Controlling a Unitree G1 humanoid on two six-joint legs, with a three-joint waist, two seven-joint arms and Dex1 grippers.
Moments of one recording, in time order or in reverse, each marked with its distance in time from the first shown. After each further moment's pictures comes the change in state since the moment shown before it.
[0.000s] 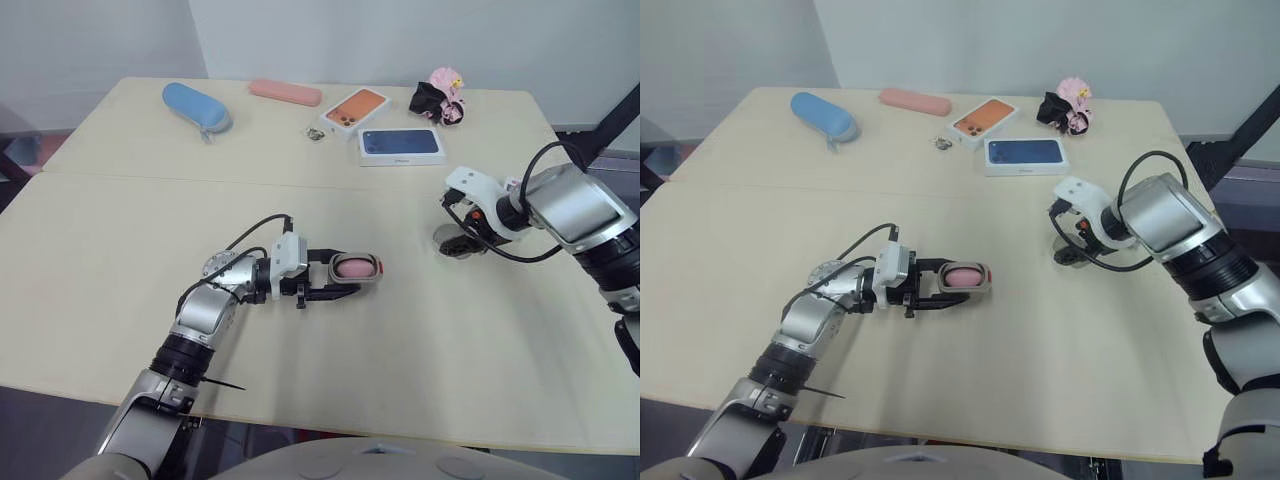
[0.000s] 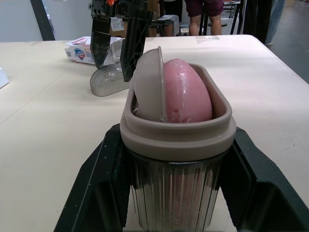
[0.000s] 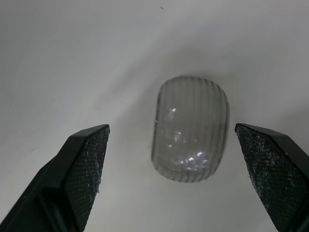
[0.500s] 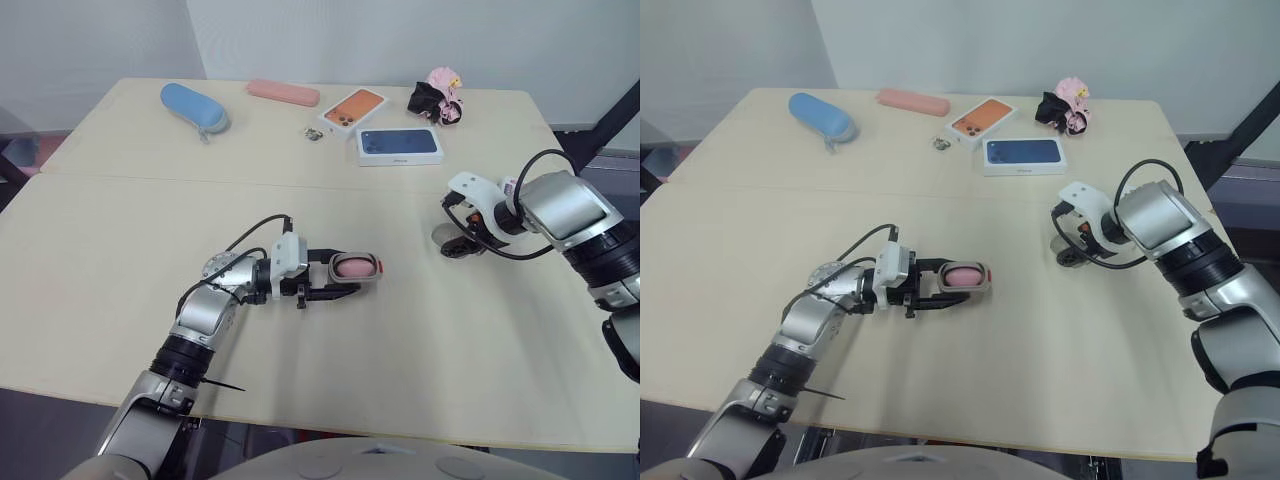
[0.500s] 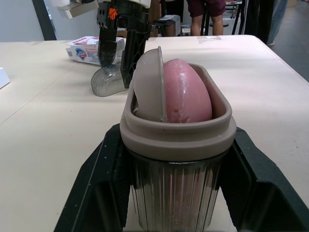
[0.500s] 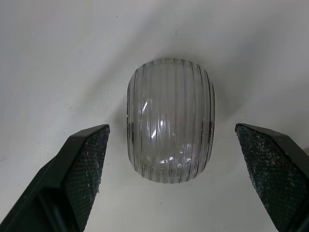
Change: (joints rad) left arm 0.008 -0.001 -0.002 -0.001 0.001 0.000 0.013; right arm 0.001 0.058 -0.001 0.120 0.001 0.001 -0.057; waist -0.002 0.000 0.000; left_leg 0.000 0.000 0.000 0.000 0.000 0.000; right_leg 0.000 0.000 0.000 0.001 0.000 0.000
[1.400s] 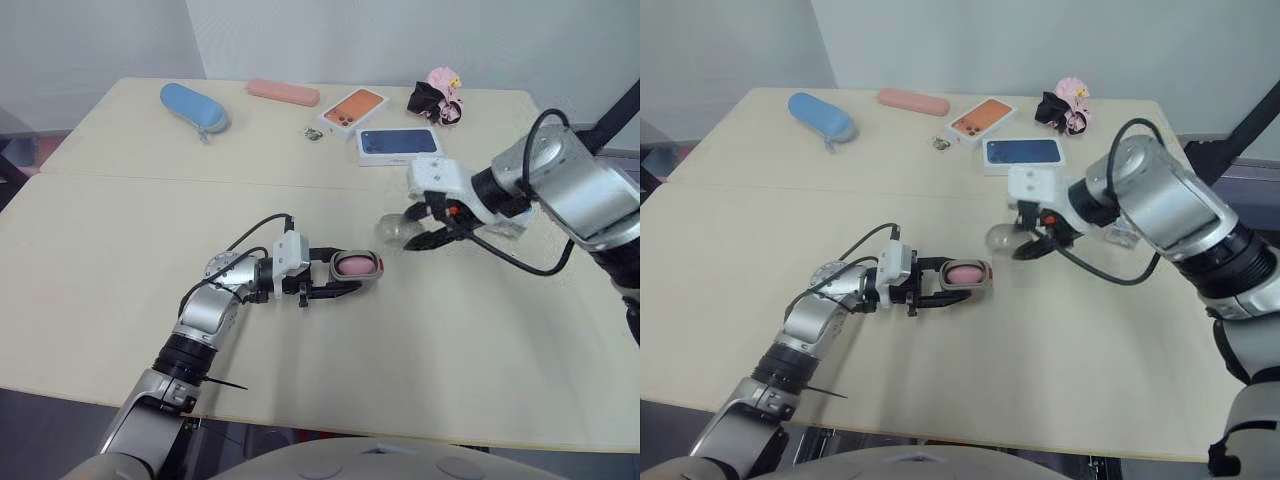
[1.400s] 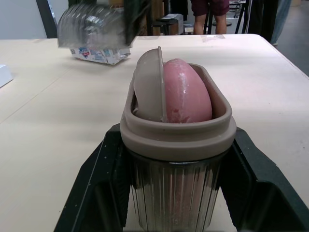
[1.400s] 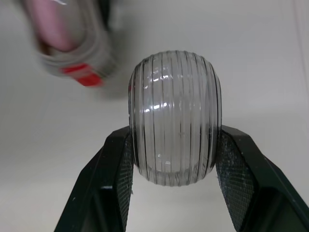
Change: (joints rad) left arm -0.014 -0.012 0.000 0.025 0.010 0.000 0.011; right arm -0.082 -0.097 0.006 -0.389 0.072 -0.443 0.446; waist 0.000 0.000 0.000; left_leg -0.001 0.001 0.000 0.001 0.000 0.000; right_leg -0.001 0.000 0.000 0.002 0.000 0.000
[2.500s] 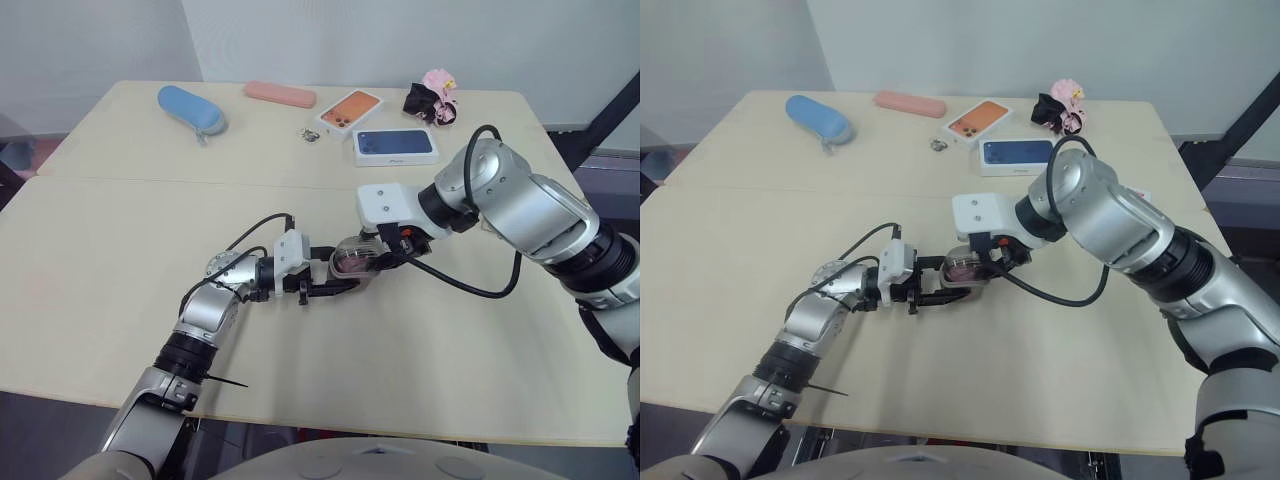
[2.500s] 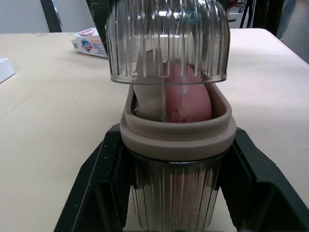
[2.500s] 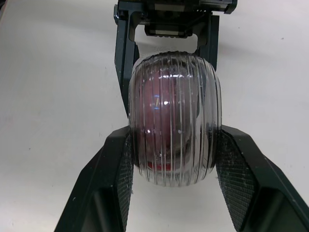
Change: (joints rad) left arm -0.007 -0.003 0.002 0.020 0.025 -0.001 0.017; right arm -0.043 0.172 0.104 -0.069 -0.127 -0.002 -0.004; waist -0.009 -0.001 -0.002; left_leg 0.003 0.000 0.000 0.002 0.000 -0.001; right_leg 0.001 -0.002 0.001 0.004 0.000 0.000
